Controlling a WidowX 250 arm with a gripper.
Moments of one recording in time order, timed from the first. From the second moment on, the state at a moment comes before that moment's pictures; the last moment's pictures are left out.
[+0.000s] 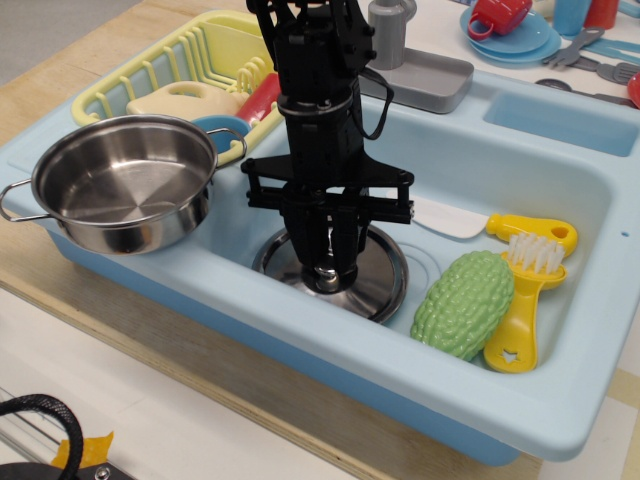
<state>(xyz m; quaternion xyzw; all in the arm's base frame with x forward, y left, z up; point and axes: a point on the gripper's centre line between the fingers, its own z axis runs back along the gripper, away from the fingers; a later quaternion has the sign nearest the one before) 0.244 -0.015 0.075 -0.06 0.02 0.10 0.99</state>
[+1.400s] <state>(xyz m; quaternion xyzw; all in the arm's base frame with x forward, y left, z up) 0.245 0.028 0.180 -0.03 0.02 0.19 0.98</state>
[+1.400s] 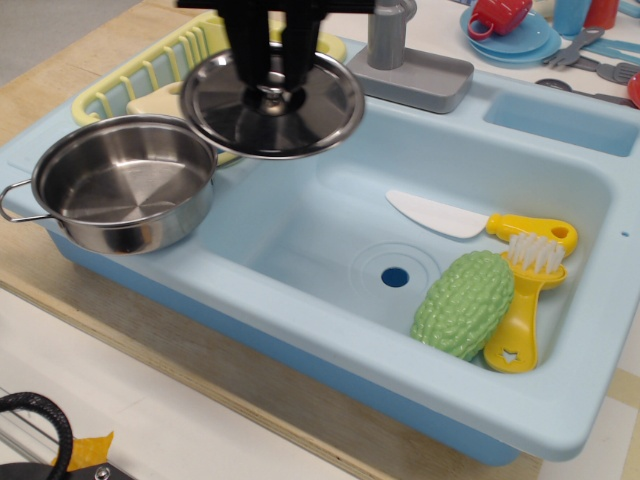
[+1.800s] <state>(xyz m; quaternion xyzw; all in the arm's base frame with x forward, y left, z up) 0.215 0.061 0.182 -0.03 0.04 0.24 0.97</state>
